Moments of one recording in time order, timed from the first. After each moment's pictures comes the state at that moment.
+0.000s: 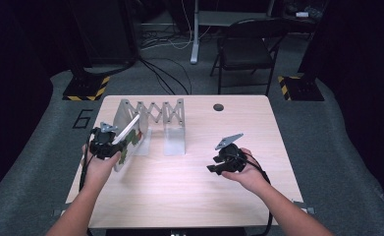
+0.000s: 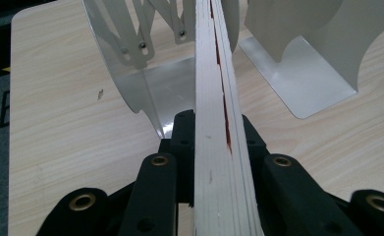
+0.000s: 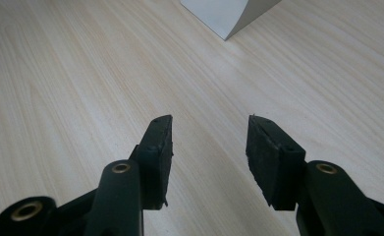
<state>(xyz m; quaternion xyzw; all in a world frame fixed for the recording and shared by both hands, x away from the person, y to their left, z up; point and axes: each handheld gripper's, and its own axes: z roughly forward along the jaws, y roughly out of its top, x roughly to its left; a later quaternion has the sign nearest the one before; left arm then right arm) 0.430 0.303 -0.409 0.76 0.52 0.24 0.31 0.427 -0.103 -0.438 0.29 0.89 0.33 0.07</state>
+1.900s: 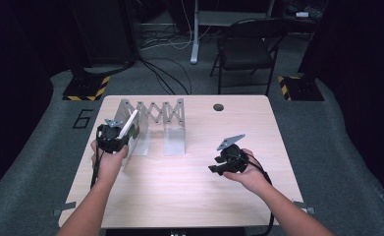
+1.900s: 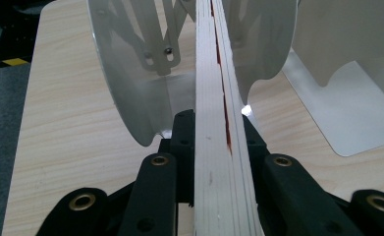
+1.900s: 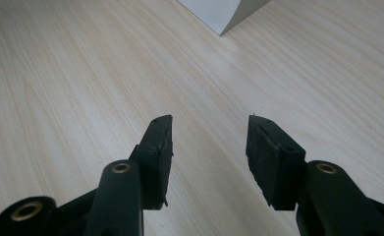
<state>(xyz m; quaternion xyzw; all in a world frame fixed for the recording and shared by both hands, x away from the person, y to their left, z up) 0.457 0.291 -0.425 0.72 0.57 0.27 0.29 0.426 -0.108 -0.440 0.30 0.89 0.33 0.07</state>
